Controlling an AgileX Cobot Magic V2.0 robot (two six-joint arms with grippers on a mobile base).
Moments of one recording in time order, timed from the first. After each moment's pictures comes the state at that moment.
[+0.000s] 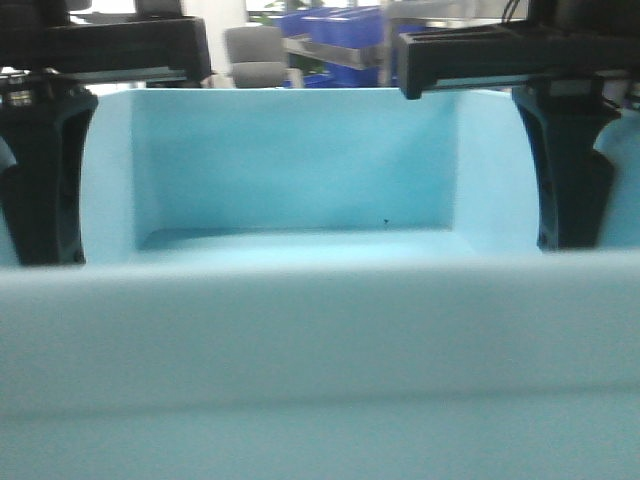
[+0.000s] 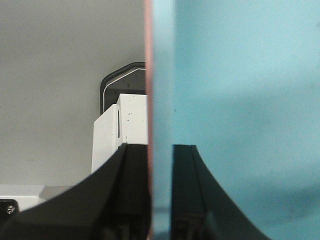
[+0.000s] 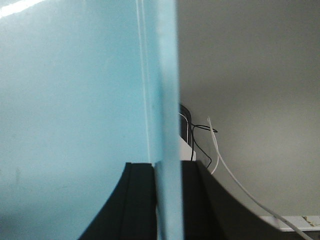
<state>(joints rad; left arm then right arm) -0.81 1.42 -1.15 -0.06 1.24 -0.79 0.80 1.41 -1.14 -0.08 1.18 0.82</state>
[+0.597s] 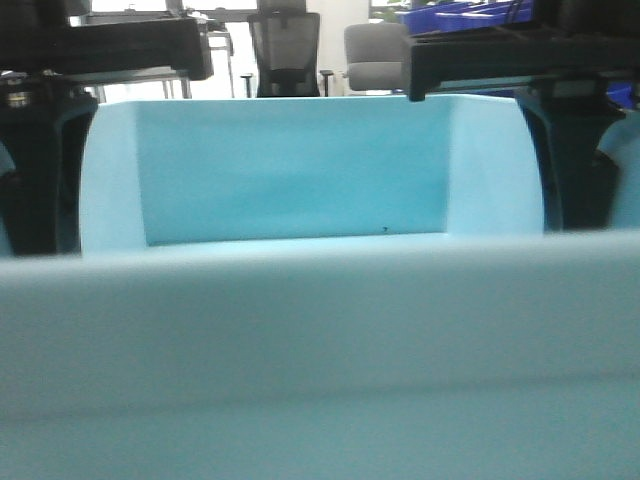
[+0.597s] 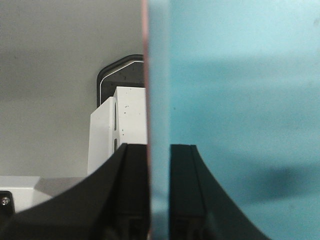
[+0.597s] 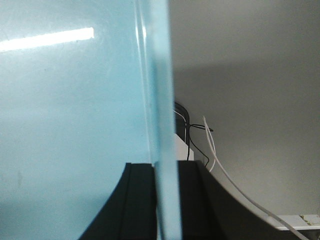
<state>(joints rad) -0.81 1.42 -1.15 -0.09 1.24 -0.79 0.80 1.41 -1.14 -0.08 1.19 0.82</state>
